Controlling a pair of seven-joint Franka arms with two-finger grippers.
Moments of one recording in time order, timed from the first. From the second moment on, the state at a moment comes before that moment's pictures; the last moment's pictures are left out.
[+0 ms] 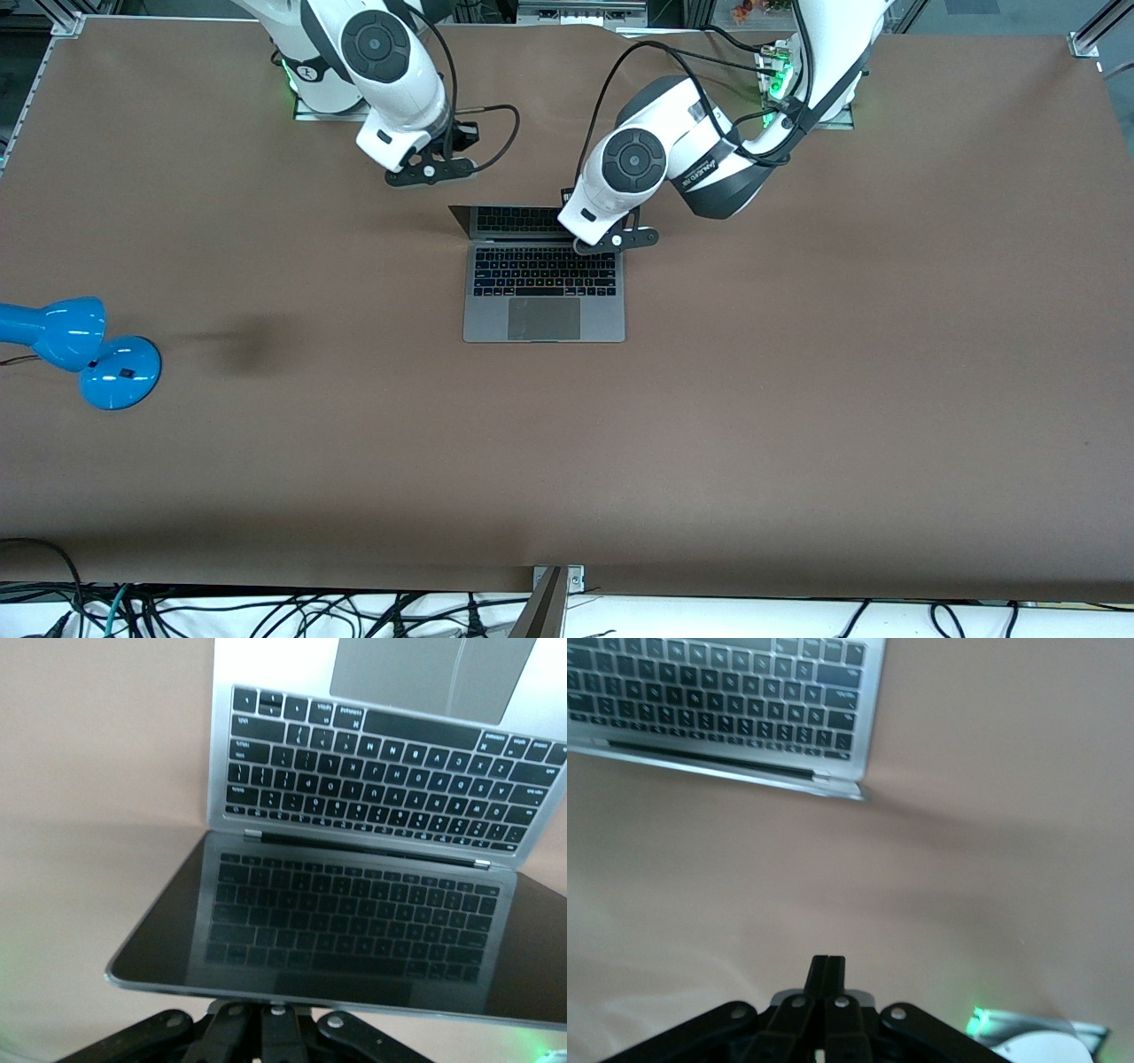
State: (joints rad) left arm -0.16 0.53 -0.71 -1.70 -0.03 1.91 -0.99; right arm 0.25 -0.02 0.45 -2.15 0.18 1.92 0.46
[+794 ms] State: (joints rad) left arm -0.16 0.53 -0.71 -1.70 -0.02 1.91 -0.99; right arm 0.25 0.19 0.44 -2.01 0.08 2.04 0.46
